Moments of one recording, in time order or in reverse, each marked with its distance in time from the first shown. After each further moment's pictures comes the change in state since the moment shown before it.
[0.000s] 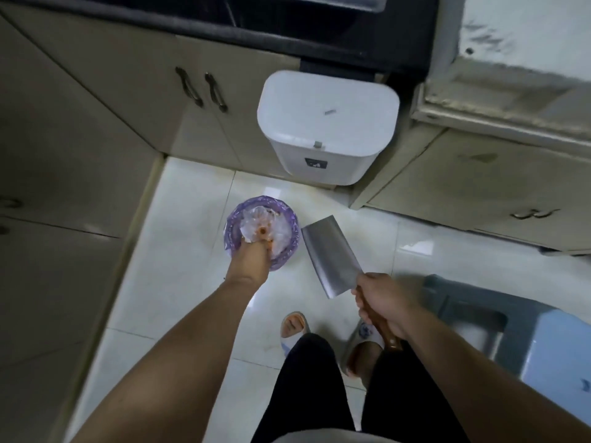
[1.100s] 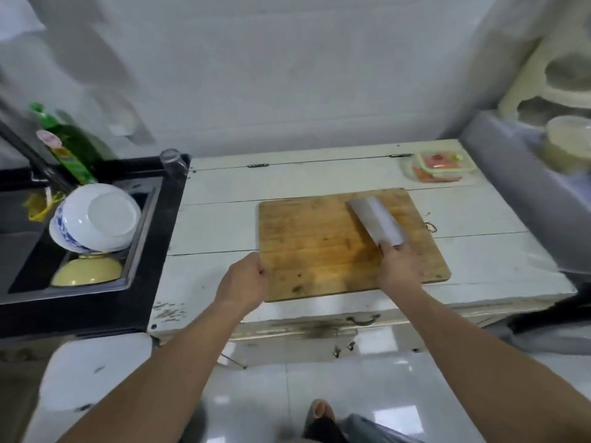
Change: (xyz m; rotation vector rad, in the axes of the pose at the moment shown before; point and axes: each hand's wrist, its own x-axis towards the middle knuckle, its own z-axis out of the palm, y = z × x) left_hand -0.042 0.671 -0.149 -0.030 0.178 0.311; right_hand -0.052 -0.195 -0.632 -0.725 0.949 -0.349
